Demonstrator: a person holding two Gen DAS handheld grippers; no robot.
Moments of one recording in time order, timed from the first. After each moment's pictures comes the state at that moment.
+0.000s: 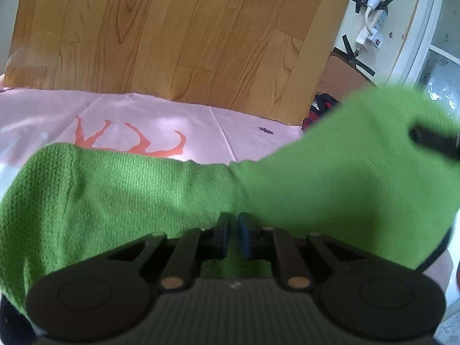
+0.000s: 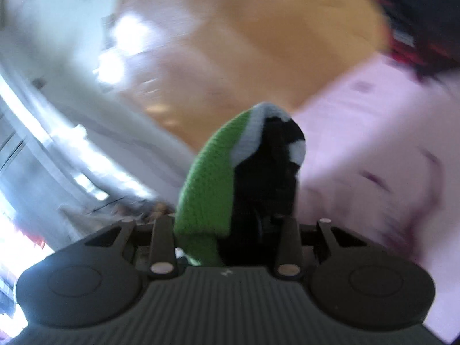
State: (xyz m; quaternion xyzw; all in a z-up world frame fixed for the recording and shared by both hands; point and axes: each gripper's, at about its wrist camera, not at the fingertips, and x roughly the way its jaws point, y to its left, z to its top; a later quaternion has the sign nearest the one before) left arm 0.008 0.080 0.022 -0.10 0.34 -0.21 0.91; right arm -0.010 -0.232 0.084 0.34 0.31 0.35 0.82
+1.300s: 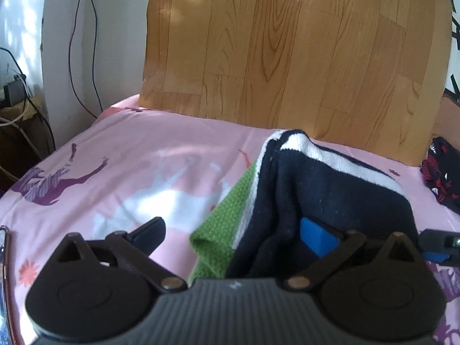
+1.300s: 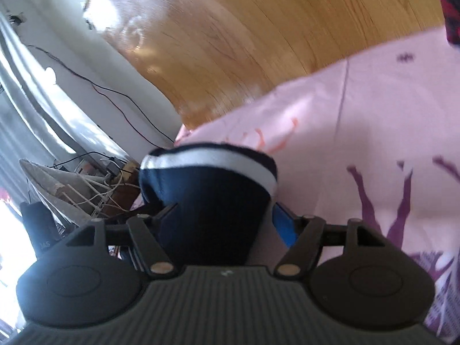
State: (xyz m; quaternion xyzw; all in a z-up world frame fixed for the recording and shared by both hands) left arm -0.002 0.164 0.040 -0.07 0.32 0.04 0.95; right arm 0.024 -0.136 0.033 0.27 0.38 0.33 0.83
